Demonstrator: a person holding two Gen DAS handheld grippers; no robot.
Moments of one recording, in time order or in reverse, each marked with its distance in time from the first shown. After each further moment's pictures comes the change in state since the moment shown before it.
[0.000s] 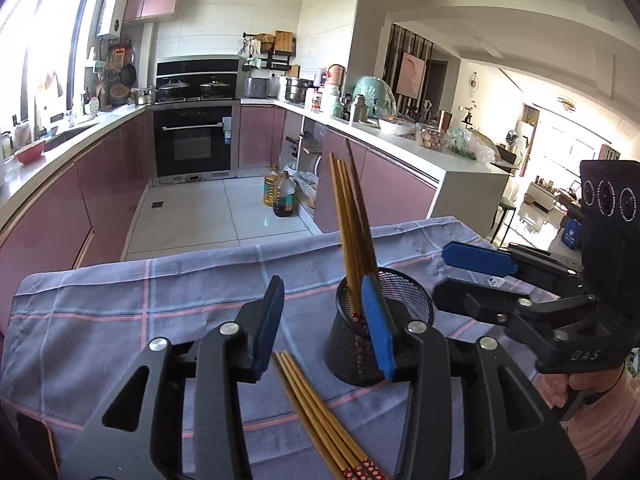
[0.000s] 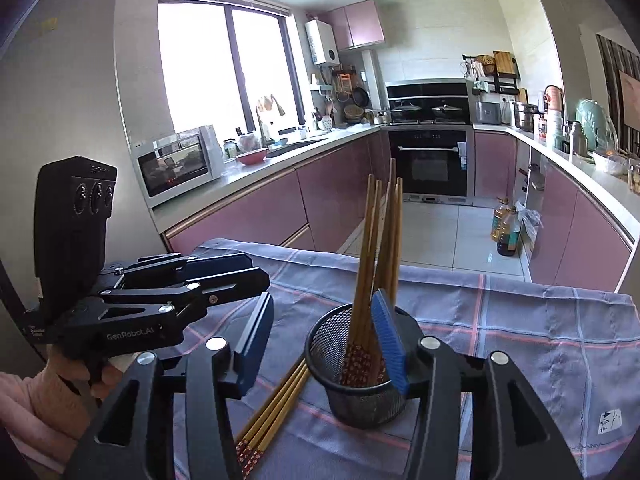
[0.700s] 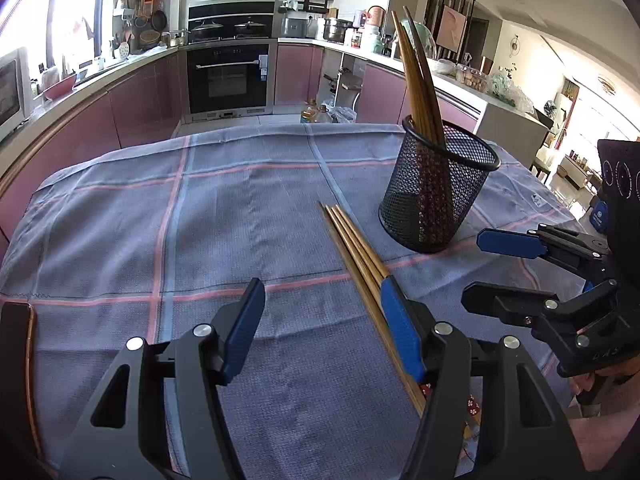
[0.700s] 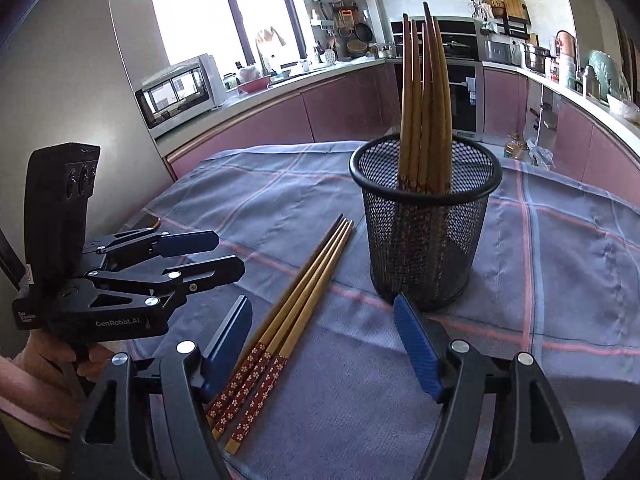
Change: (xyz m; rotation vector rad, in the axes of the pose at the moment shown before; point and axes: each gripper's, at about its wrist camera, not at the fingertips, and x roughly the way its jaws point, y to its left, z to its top) left arm 0.012 0.029 -0.110 -0.065 0.228 0.100; right arm 0.050 0.024 -0.087 0.044 0.263 -0.008
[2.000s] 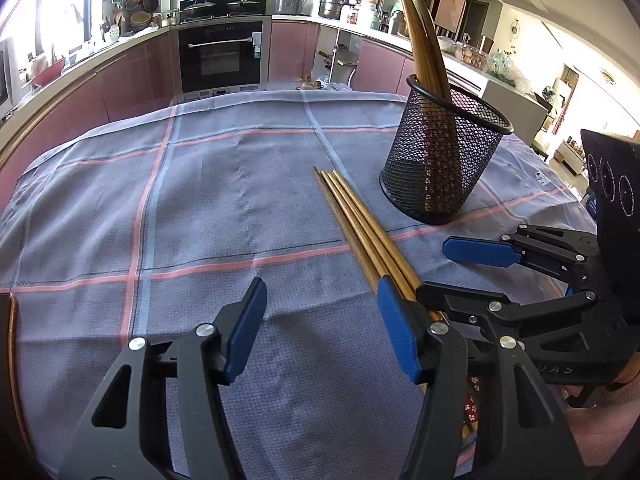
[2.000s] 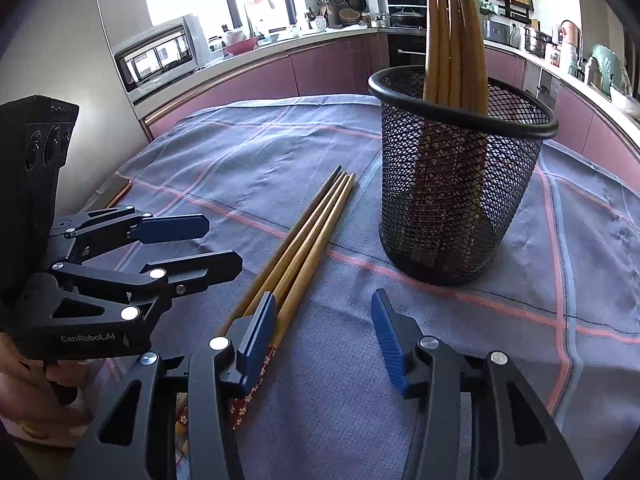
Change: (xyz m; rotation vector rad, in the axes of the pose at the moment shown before) left arm 0.026 0.001 -0.008 0.001 0.082 -0.018; right arm 0.031 0.003 -0.005 -0.011 0.107 -0.059
